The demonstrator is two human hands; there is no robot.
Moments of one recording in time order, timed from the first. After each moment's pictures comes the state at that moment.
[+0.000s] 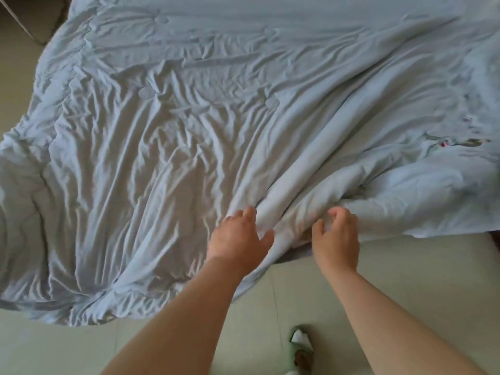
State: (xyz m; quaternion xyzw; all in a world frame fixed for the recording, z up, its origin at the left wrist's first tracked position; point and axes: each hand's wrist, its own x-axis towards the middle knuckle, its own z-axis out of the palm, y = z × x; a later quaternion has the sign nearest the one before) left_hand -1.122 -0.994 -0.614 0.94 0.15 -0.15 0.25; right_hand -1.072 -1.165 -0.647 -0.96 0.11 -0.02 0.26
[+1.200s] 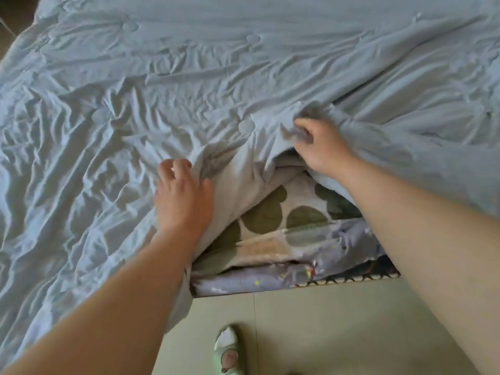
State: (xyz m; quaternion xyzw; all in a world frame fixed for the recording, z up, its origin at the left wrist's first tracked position) left_hand -0.955 -0.979 -0.616 0.91 0.33 0.07 0.25; right_hand -0.777 -1.165 -0.594 -0.93 -0.17 0.15 0.28
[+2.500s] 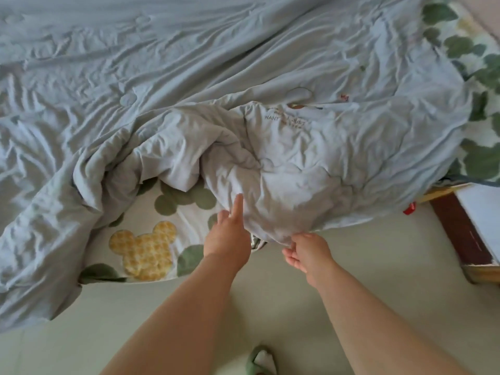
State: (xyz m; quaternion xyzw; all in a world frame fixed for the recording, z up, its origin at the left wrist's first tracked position) left_hand -0.988 -1.335 -0.648 0.93 0.18 -0.22 0.26; right_hand -0.961 -1.487 -0.676 -0.66 0.38 0.30 0.57
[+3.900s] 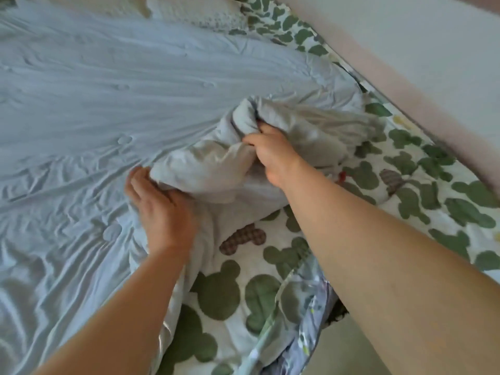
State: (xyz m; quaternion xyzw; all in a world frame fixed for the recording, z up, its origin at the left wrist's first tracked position) left_hand -0.747 -1.212 -0.494 0.79 0.26 0.28 0.48; right_hand -0.630 -1.343 -0.447 -0.72 0.03 0.11 0.68
